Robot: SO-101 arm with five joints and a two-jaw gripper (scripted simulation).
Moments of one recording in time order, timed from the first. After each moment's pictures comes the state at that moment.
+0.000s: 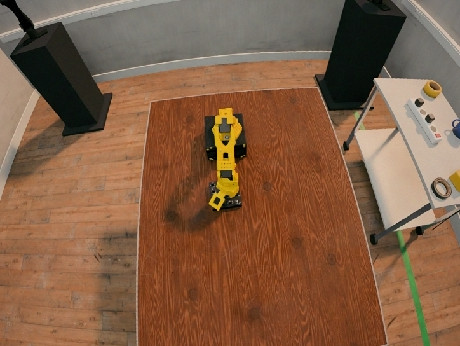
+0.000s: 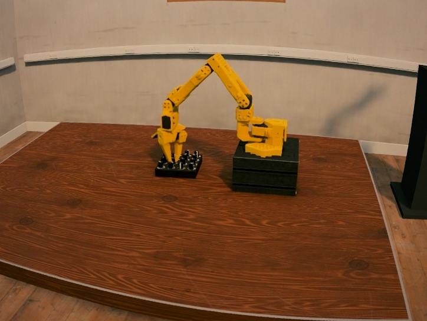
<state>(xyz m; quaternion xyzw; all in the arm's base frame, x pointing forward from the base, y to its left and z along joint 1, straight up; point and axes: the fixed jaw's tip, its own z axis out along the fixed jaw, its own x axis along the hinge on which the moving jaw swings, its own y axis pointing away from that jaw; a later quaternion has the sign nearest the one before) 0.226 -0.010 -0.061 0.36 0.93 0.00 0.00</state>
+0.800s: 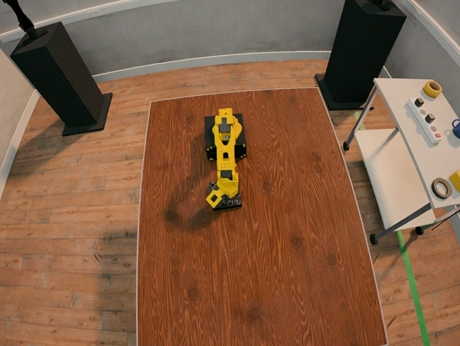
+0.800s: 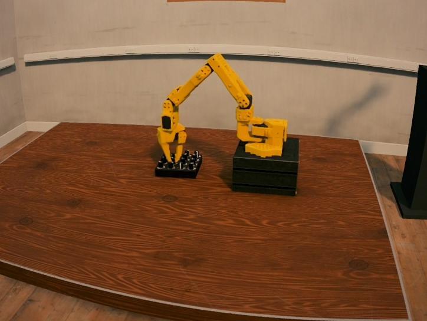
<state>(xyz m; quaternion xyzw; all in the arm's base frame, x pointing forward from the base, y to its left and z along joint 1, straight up) 0.227 -0.011 -0.061 0.46 0.89 0.00 0.00</state>
